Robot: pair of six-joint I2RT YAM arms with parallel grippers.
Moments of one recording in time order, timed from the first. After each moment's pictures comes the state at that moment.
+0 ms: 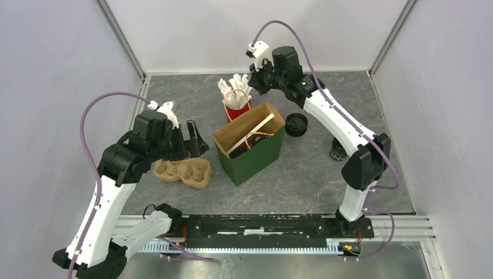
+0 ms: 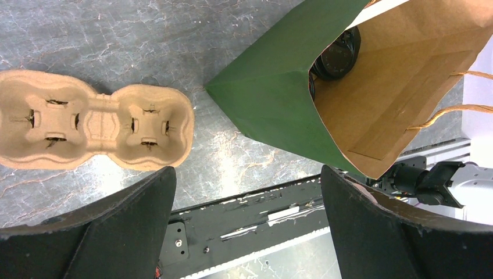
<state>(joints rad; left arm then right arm) -0.43 0.89 1.33 -1.17 0.04 -0.52 0.58 1.83 1.84 -0.42 -0.26 -0.14</state>
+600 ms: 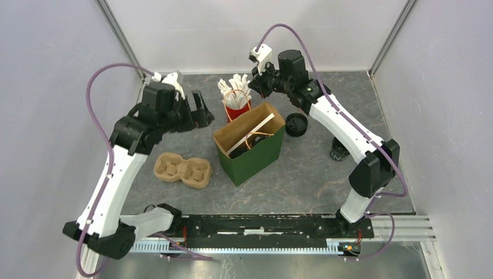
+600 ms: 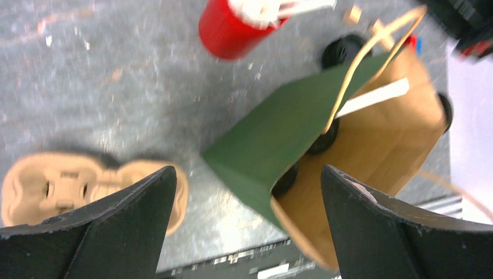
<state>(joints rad) -0.42 1.08 1.49 -1.08 -0.03 -0.51 0.58 1.73 1.73 -0.35 -0.32 -0.18</state>
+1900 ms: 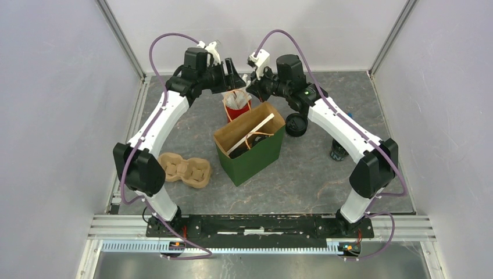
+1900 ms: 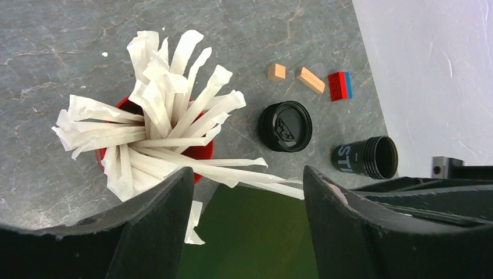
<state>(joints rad) -0.34 1.69 1.69 -0.50 0.35 -0.45 0.59 1.72 1.65 -0.28 -0.36 -0.19</state>
